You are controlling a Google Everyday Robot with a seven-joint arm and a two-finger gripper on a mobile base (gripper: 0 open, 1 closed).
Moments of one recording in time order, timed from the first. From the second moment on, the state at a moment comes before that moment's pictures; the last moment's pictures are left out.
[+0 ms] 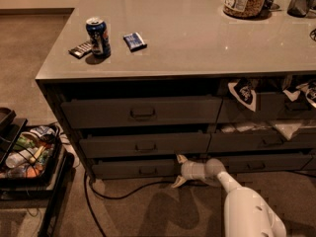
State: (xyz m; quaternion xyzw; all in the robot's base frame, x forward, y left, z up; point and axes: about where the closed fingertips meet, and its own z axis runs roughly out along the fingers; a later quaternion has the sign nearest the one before) arm 0.705 -0.097 0.179 -0.66 0.57 0.11 0.48
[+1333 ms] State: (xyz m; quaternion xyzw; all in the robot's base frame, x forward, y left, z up) arm 0.722 -0.100 0.180 -0.69 0.56 0.10 0.45
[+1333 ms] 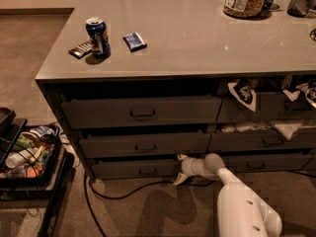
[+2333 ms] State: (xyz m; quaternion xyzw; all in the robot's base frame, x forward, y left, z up) arm 0.695 -0.100 0.178 -0.70 0.53 0.08 0.46
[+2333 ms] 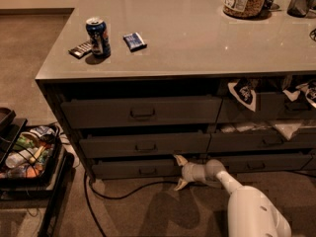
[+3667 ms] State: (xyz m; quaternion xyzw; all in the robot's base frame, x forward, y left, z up) arm 0.724 -0.104 0.159 -0.71 0.57 -0.01 0.41
